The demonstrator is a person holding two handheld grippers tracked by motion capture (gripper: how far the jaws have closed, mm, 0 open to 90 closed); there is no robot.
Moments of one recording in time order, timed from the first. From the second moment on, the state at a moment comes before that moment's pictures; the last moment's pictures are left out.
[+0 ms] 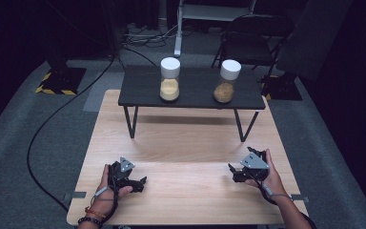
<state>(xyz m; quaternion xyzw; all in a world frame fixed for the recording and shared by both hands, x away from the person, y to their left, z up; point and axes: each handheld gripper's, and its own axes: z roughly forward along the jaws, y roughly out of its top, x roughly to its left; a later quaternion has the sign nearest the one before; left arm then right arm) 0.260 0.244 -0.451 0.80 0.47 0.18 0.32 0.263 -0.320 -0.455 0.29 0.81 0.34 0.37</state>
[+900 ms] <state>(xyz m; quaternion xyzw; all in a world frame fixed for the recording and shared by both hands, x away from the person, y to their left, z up) 0.260 0.244 -0.451 0.80 0.47 0.18 0.32 0.290 -0.378 -0.453 0.43 0.81 0.34 0.21</state>
